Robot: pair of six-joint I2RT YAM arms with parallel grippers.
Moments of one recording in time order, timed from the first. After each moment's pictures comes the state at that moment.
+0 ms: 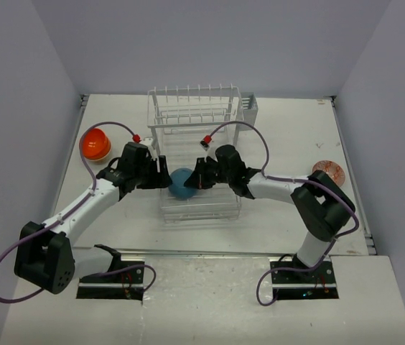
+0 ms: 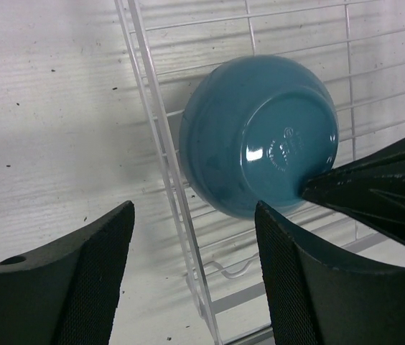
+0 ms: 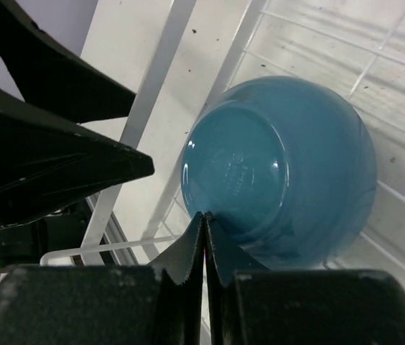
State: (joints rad) left arm -0.38 1.23 0.81 -0.43 0.11 -0.42; right arm 0.73 1.73 0.93 0.31 -0.42 0.65
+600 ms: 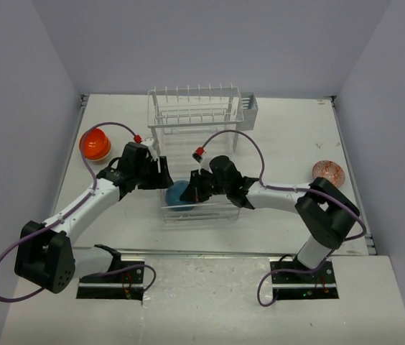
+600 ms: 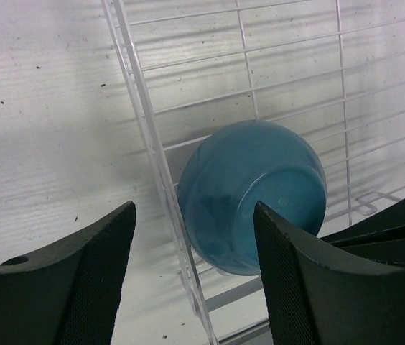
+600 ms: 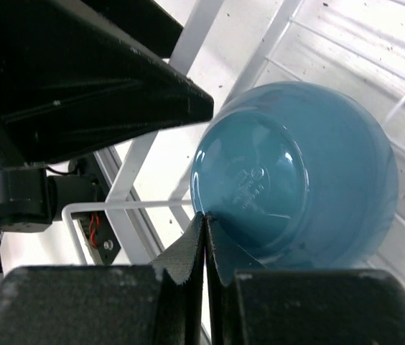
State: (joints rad) left arm -0.38 1.24 0.81 -0.43 0.13 -0.43; right arm 0.84 1.69 0.88 0.31 -0.41 0.66
